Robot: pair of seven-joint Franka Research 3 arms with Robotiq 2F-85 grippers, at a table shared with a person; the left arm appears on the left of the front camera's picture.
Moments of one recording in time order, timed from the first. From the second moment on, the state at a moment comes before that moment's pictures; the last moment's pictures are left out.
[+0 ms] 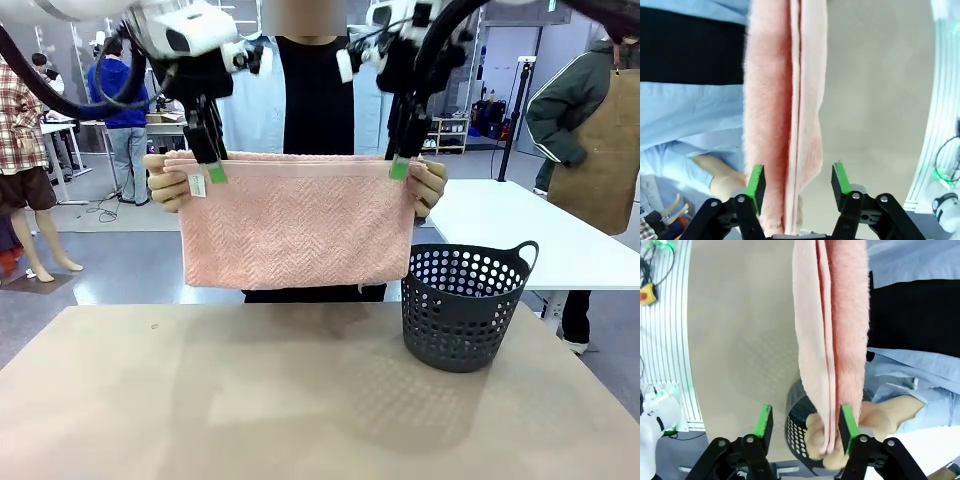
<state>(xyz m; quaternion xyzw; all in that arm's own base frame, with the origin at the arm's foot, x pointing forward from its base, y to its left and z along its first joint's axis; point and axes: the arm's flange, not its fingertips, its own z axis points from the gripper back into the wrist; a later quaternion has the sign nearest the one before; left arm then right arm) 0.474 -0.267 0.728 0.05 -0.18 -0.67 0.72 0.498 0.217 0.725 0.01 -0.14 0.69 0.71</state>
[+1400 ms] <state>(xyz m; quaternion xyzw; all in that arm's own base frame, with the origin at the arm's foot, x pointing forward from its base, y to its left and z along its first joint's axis) 0.361 0.051 0.771 -0.07 -0.35 -0.30 0.88 0.390 -0.045 0.737 0.28 -0.28 0.46 0.80</state>
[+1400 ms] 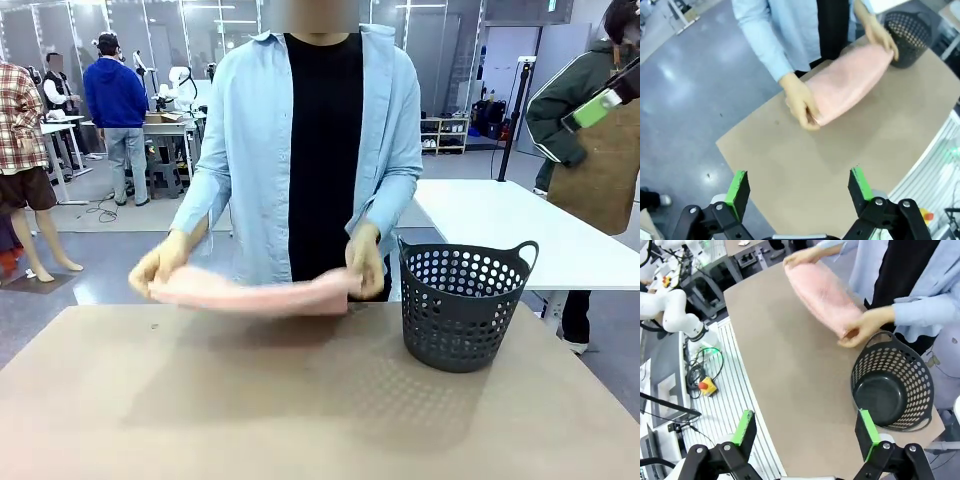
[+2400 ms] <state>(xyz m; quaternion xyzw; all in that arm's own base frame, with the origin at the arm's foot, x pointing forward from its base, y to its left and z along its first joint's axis) 0.348 0.048 0.766 -0.07 -0.35 -0.29 0.89 0.345 -0.046 0.731 0.17 -0.35 0.40 0.83</state>
